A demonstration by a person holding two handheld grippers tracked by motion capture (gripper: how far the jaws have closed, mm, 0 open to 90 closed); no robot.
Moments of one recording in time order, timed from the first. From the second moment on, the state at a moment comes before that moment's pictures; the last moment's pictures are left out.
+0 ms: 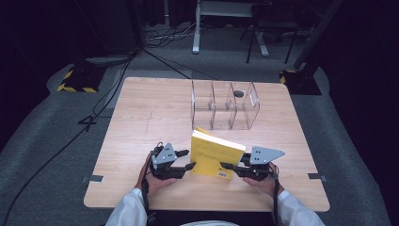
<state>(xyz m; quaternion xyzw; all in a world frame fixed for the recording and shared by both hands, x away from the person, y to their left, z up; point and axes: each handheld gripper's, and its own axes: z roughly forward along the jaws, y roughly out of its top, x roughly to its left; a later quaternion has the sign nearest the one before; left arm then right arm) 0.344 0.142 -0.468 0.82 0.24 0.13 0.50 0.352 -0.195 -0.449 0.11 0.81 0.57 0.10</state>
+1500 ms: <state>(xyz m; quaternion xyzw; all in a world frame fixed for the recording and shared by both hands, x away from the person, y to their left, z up) 0.329 0.214 -0.504 0.84 0.40 0.15 0.34 0.372 -0.270 -0.420 0.22 0.76 0.57 0.23</state>
